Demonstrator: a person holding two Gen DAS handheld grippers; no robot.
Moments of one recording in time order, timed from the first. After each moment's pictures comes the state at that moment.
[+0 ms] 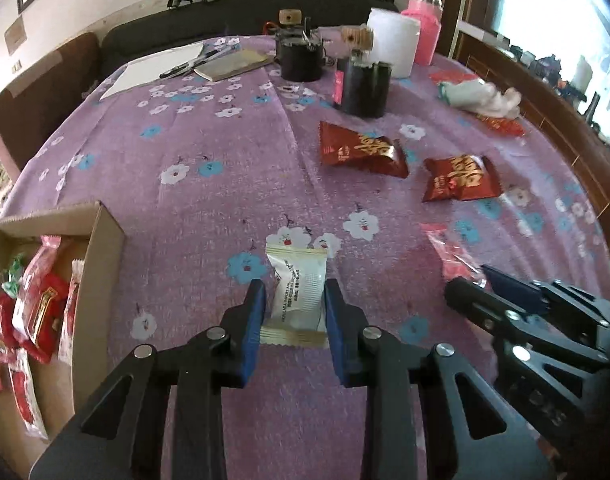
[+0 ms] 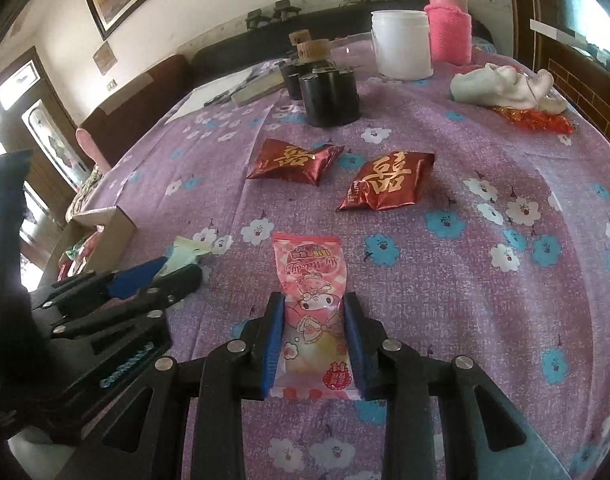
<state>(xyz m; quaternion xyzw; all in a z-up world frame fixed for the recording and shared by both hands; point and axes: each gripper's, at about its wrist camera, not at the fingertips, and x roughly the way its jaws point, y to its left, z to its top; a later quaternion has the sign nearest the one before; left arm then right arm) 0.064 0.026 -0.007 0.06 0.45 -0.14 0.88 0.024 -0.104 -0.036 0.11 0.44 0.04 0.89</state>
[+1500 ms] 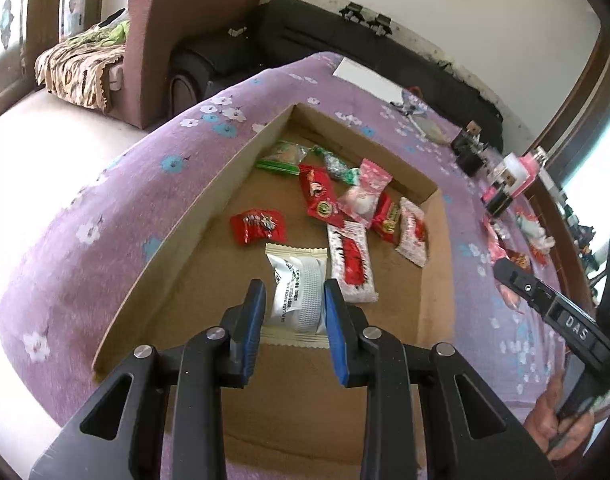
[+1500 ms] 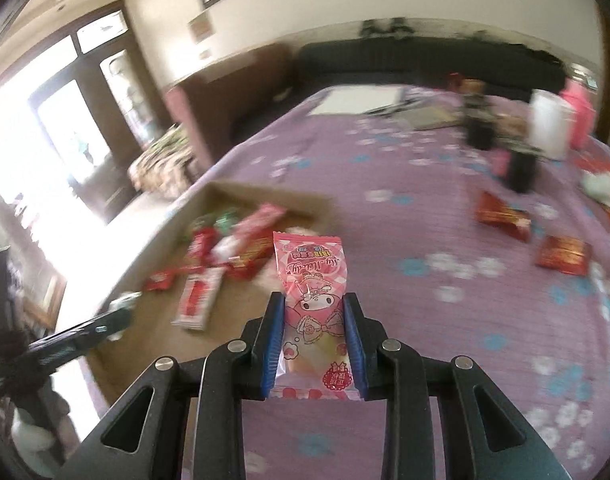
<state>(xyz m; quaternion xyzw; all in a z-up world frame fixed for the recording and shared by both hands) -0.036 0.311 0.017 -0.17 0.44 0.00 0.88 0.004 0.076 0.032 0.04 0.41 0.18 0.89</state>
